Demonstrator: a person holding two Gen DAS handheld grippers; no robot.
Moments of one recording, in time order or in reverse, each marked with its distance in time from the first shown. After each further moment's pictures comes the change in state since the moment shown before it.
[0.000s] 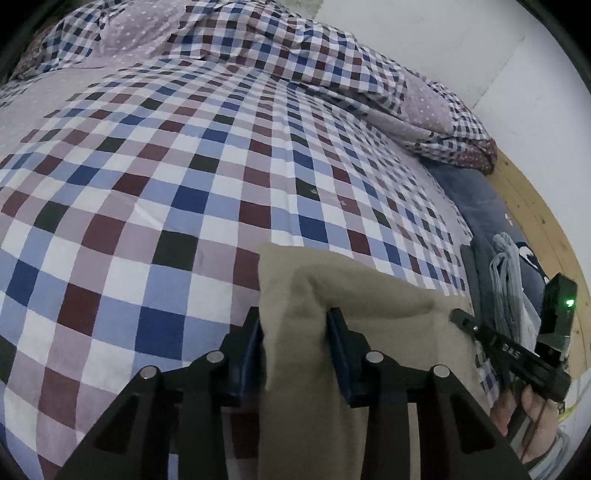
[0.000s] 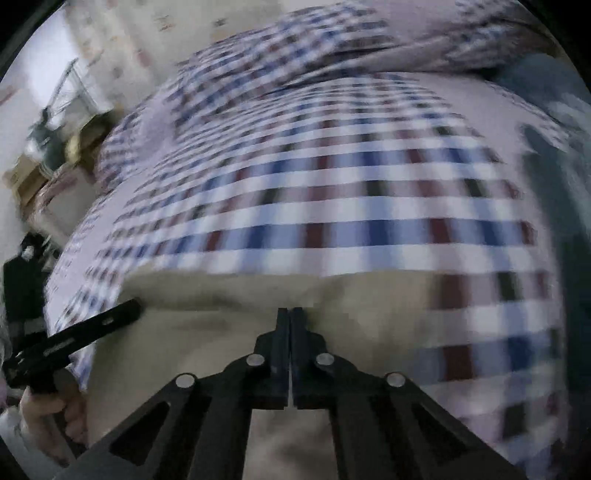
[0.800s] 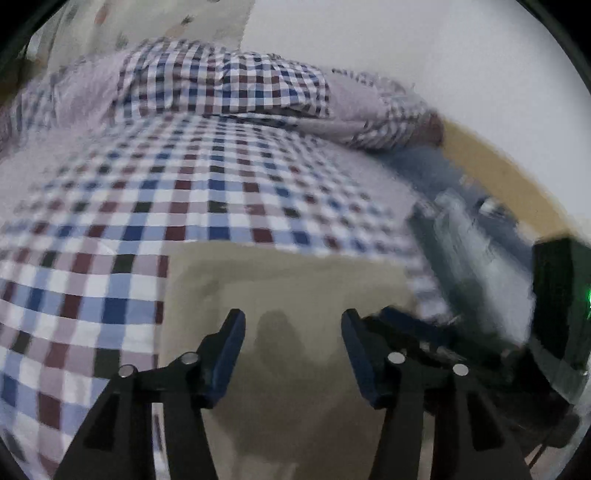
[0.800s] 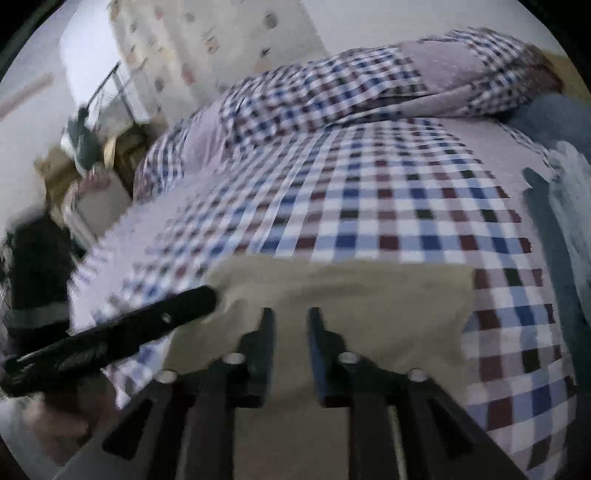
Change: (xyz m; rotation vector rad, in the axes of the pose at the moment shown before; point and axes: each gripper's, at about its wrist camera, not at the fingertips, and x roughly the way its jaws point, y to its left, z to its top) left arm -0.045 -0.084 -0.055 0.283 -0.059 0.040; right arm -0.057 0.093 -0.052 -0.139 -0.118 0.076
